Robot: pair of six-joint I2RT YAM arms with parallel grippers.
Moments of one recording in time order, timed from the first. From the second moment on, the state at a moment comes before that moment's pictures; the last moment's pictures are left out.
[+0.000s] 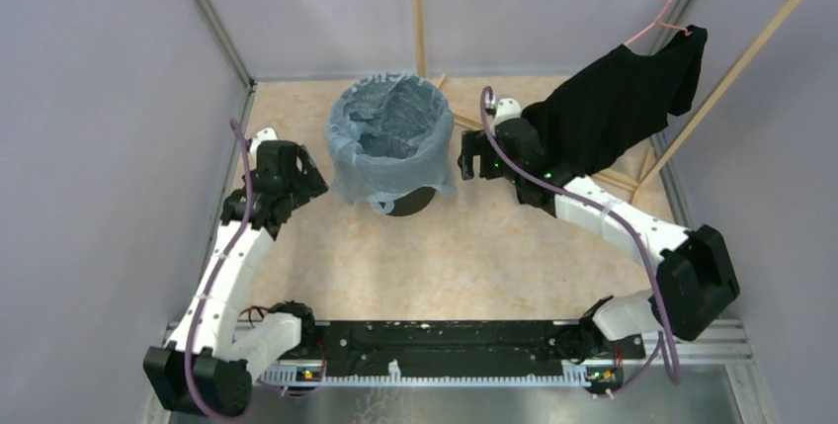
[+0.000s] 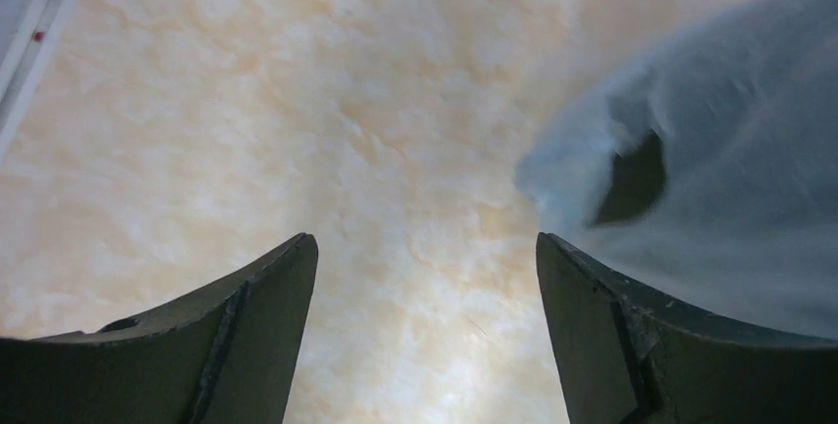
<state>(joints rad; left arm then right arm) -0.16 0.97 0.96 -0.76 -0.30 -0.57 0.65 1.36 1.01 -0.16 0.18 0.30</state>
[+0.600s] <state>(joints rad) 0.17 1.71 1.17 -0.29 0.45 -0.69 0.53 1.72 1.21 -0.07 0.09 0.39</state>
